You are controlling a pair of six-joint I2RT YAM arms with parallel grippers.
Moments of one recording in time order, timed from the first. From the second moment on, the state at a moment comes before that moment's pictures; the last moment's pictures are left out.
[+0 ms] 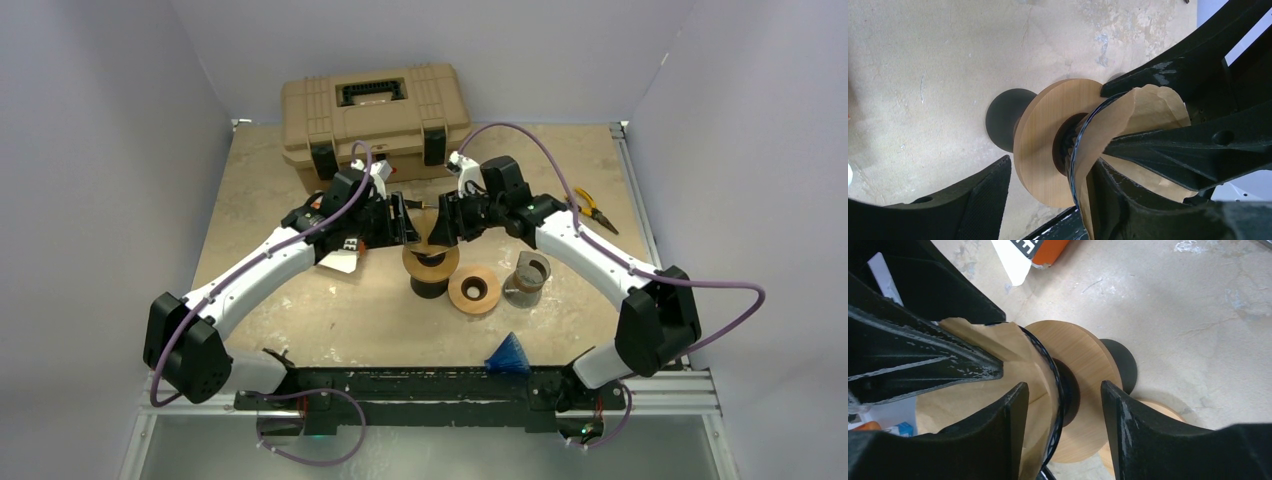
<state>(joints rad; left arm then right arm) -0.58 1.35 1.10 -0.47 0.22 -0.67 0.55 1.49 1.17 -0.37 -0.48 0.26</state>
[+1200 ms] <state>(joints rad) -0.58 1.19 1.14 -0.48 0.11 -0.64 0.60 1.51 1.32 -0.47 -0.28 0.24</state>
